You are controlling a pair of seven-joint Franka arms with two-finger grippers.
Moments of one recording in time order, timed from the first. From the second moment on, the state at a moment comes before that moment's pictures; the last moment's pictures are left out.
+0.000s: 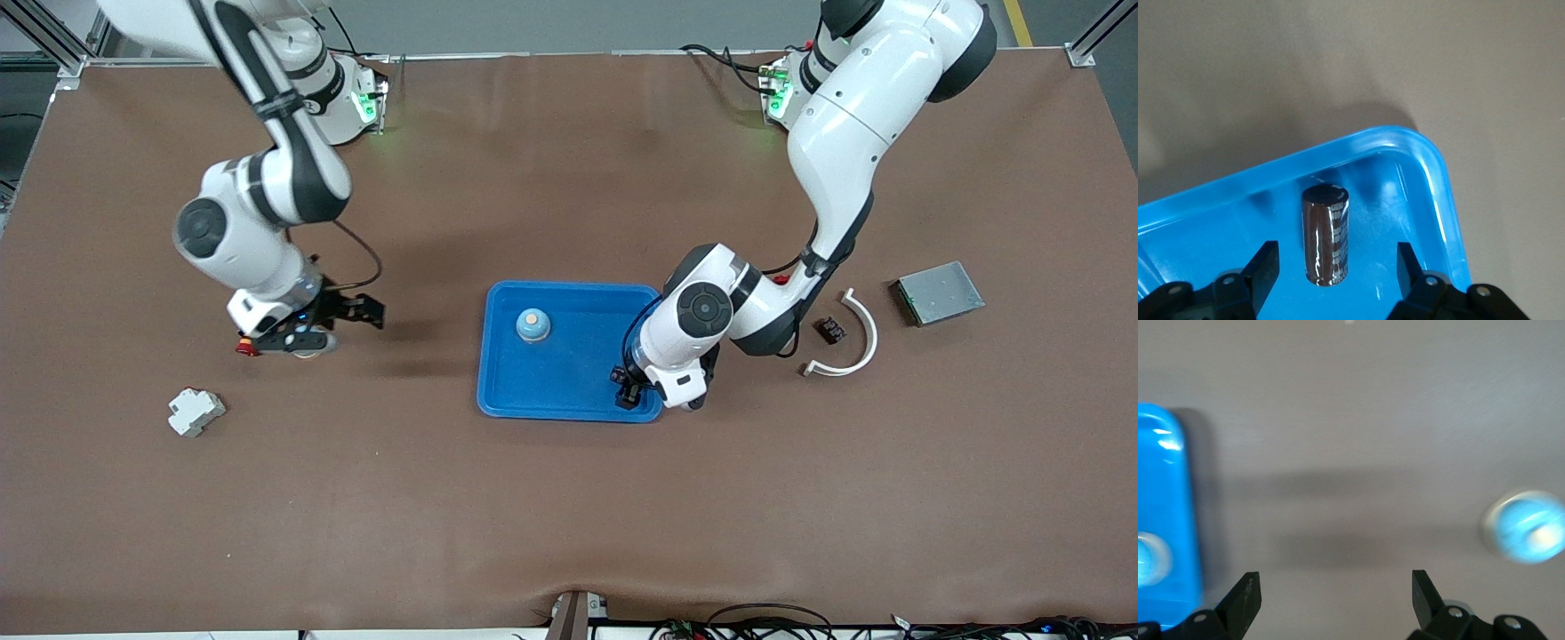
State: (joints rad) left arm -0.26 0.85 -0.41 -1.49 0.19 2.40 -1.85; right arm 0.25 0.18 0.08 -2.20 0.19 2.43 0.30
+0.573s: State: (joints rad) left arm -0.27 0.88 -0.41 -1.49 0.19 2.40 -1.85; right arm 0.60 0.32 0.07 -1.96 0.09 2.44 0.99
